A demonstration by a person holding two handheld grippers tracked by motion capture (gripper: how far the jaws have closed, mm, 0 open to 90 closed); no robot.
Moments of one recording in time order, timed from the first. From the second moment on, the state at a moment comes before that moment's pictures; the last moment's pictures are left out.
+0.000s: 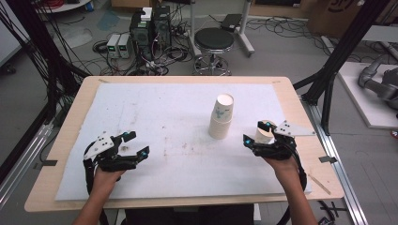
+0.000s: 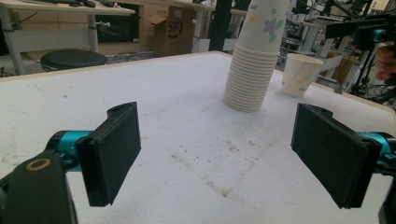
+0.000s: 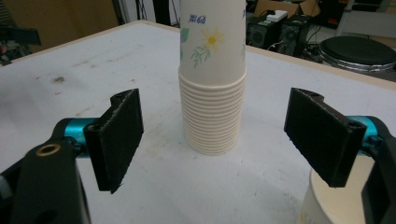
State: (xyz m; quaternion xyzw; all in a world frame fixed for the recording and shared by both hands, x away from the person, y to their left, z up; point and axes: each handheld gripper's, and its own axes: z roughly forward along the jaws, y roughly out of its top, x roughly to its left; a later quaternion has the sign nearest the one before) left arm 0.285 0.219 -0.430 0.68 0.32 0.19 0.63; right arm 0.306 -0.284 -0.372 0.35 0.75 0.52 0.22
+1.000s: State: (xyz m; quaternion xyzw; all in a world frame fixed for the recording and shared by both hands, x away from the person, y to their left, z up) left arm 0.286 0.221 -0.432 0.68 0.32 0.18 0.63; right arm 0.375 -0.239 -0.342 0.34 0.78 0.48 0.20
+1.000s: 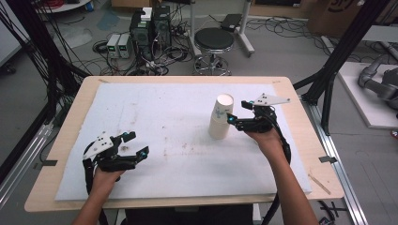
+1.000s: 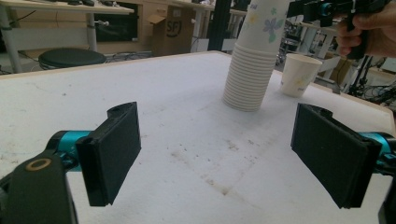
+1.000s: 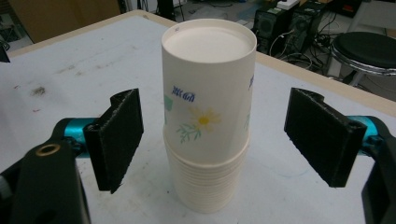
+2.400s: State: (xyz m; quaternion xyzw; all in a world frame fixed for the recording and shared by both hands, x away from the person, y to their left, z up) left arm 0.289 0.219 -0.433 0.68 0.32 0.18 0.63; right arm 0.413 -0.207 -0.339 0.33 0.80 0.46 0.17
